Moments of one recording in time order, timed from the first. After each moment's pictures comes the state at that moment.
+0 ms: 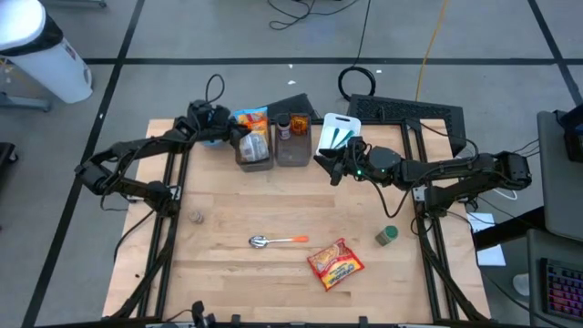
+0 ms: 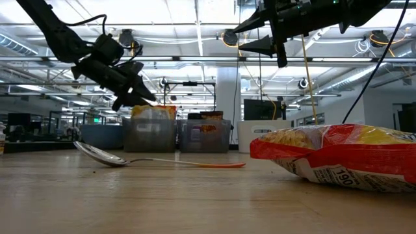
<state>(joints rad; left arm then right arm) 0.94 1.32 0.57 0.29 0.49 -0.23 -0.11 1.21 0.69 0.46 0.28 0.62</state>
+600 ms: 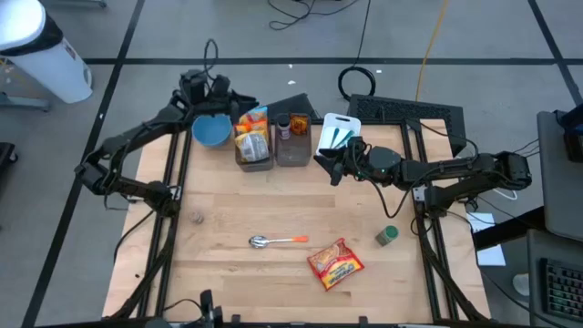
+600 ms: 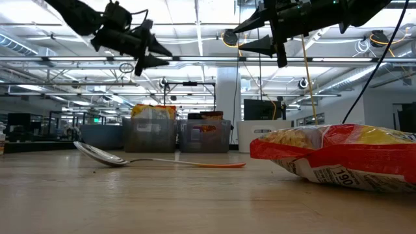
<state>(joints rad) 0.94 1.32 0.94 0.14 0.65 -0.31 -0.11 1.21 0.69 0.46 0.28 0.61</state>
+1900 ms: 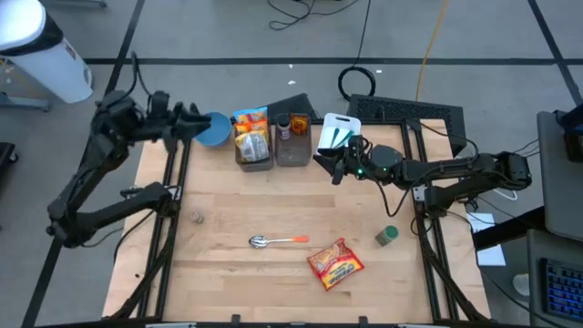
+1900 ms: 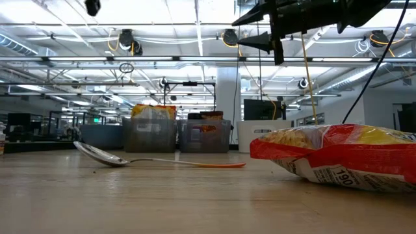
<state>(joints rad) 0.89 0.69 1.01 -0.33 0.76 -0.48 -0.11 1.21 0.69 0.51 0.23 0.64</state>
